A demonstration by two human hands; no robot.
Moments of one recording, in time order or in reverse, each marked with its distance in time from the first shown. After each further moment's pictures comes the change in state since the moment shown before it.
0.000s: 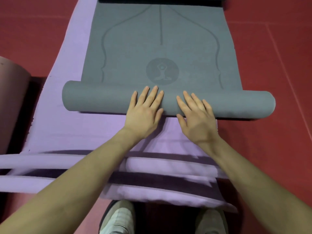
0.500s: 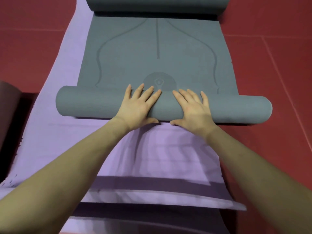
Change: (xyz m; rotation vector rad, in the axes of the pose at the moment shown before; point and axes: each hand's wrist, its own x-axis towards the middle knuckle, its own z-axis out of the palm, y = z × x) left_hand 0.073 -0.046 0.002 0.153 -0.198 0.116; right_hand 0.081 0.031 0.012 -0.013 -0.247 -0.023
